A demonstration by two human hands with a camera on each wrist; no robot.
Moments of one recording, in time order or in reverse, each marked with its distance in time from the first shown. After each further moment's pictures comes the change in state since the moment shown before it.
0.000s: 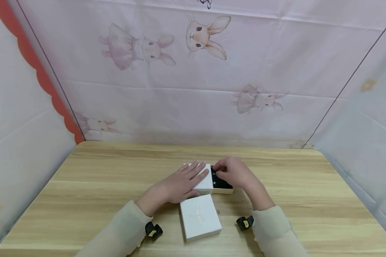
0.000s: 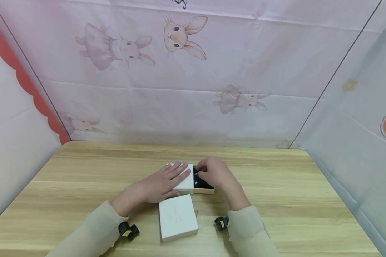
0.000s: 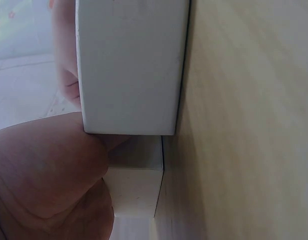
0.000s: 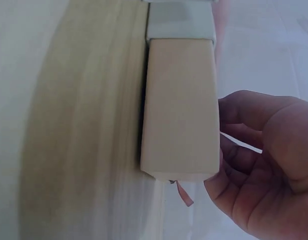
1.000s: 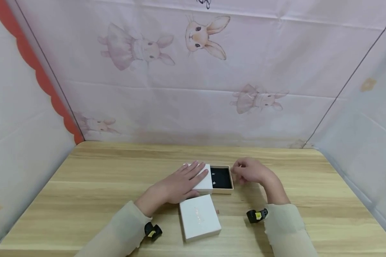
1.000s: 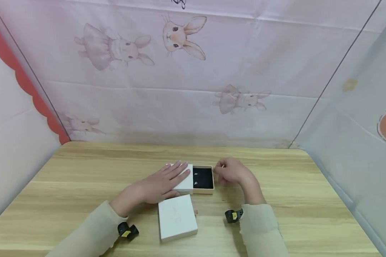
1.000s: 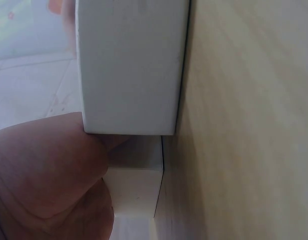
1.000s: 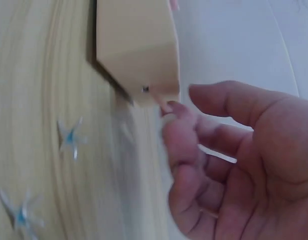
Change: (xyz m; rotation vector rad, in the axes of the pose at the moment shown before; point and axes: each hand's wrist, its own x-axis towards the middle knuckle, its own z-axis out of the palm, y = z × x) left_hand 0.000 0.000 -0.001 -0.025 -0.003 -0.010; right_hand -0.016 0.042 -0.033 0.250 -0.129 0.246
